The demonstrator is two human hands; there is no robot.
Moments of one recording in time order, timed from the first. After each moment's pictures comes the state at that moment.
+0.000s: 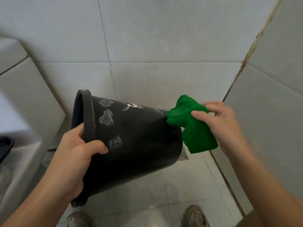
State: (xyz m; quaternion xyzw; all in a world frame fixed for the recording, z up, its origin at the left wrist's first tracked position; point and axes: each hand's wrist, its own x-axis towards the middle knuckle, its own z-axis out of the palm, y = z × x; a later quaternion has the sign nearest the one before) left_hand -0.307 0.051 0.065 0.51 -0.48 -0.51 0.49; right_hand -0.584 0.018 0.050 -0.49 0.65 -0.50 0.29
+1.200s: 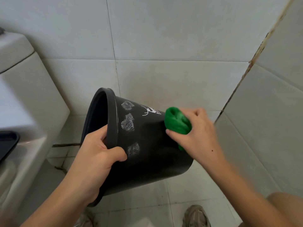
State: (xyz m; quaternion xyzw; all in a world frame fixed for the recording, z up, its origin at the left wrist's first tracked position) left_hand -0.319 0.061 0.062 0.47 -0.53 -0.53 0.46; right_hand -0.534 0.022 0.025 -0.66 0.65 -0.36 0.06
